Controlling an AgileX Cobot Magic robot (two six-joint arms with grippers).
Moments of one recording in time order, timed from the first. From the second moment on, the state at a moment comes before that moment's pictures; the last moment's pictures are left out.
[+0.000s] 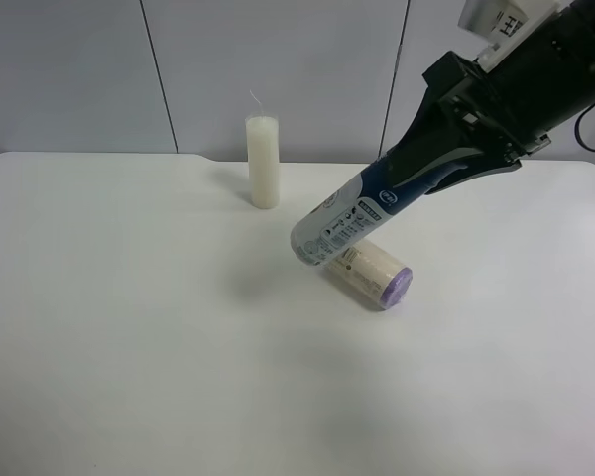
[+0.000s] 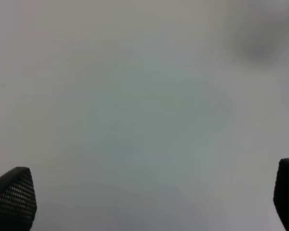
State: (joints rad) left arm 0.03 0.17 -0.55 -0.21 1.08 0.28; right arm 0.25 1.36 -1.12 0.69 1.10 -0.33
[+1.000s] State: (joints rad) left arm -0.58 0.74 -0.58 -0.28 0.83 0.51; right arm 0.44 1.36 -1.12 0.80 1.06 -0.38
